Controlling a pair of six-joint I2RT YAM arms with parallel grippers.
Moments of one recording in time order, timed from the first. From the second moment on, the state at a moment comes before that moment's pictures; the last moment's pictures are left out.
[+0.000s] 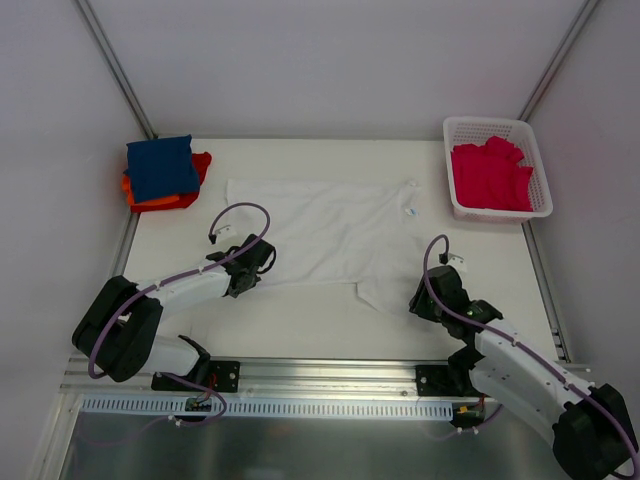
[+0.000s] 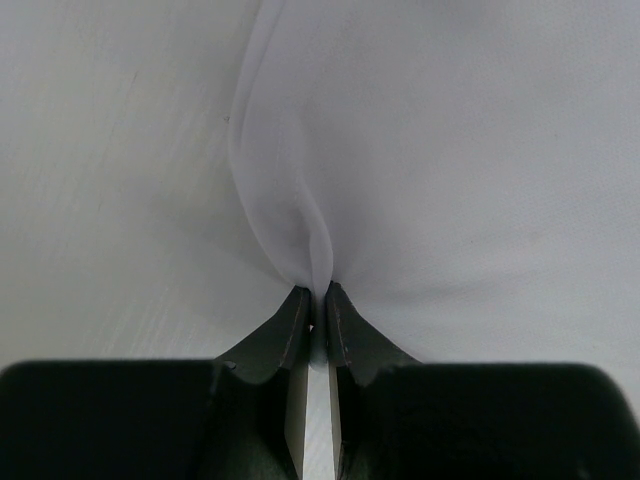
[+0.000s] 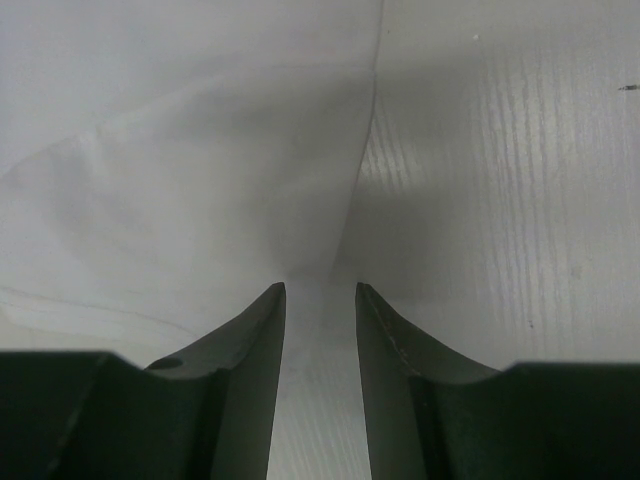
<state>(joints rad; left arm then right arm) -0.58 1.35 0.61 -0.48 -0.56 -0.99 0.54 0.77 0.30 -0.46 0.25 0.74</state>
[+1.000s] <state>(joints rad) -0.58 1.35 0.61 -0.48 -0.56 -0.98 0.55 0.90 0.30 -0.31 0.25 0.76</state>
